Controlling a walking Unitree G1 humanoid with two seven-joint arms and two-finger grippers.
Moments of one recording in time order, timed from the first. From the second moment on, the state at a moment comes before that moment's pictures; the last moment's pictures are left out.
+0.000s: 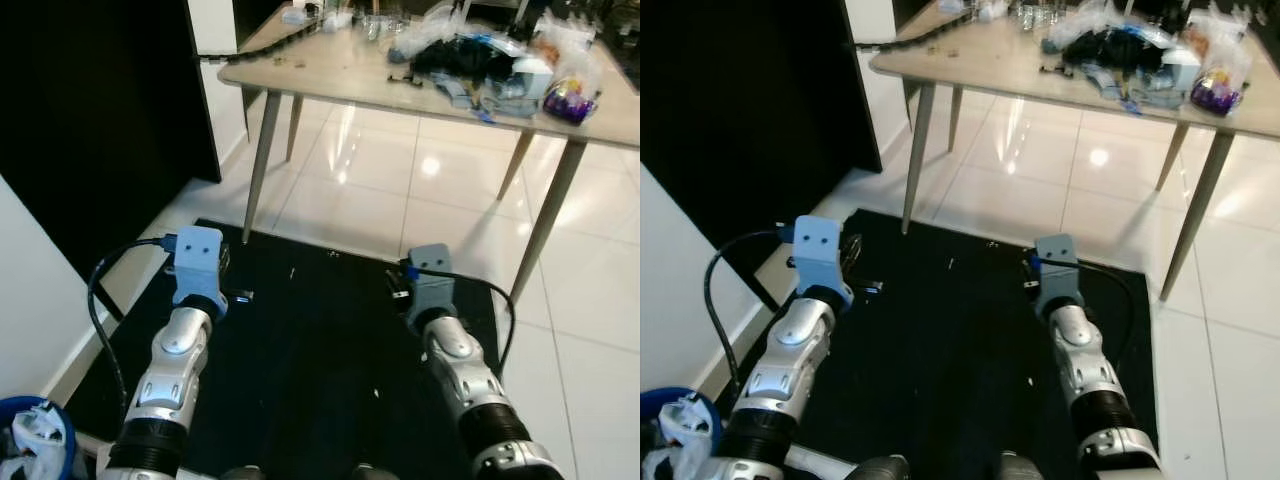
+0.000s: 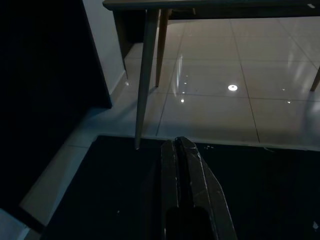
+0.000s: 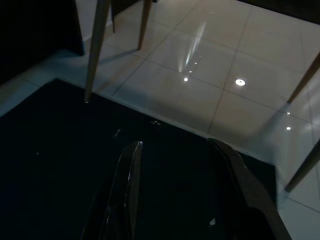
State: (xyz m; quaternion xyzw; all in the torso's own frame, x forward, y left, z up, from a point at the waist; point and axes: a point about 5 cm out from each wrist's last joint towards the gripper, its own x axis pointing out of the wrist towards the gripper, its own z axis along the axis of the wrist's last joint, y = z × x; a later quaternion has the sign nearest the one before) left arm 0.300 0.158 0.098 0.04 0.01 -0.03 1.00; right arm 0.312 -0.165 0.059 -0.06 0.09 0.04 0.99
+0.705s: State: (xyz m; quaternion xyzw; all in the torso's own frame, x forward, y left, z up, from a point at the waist) left arm 0.299 0.163 0.098 0.04 0.02 -0.03 1.00; right arm 0.309 -0.156 0.055 -0.05 0.09 0.05 0.99
